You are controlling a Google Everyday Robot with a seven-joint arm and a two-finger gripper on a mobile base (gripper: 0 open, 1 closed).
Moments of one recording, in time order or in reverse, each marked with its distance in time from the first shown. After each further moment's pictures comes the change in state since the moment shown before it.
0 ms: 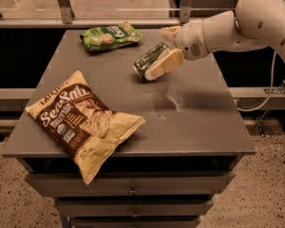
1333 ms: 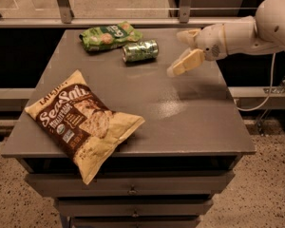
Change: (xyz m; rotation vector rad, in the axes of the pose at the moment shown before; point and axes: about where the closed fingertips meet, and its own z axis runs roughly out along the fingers) arm 0.043 -0.038 -0.034 0.000 -0.024 0.064
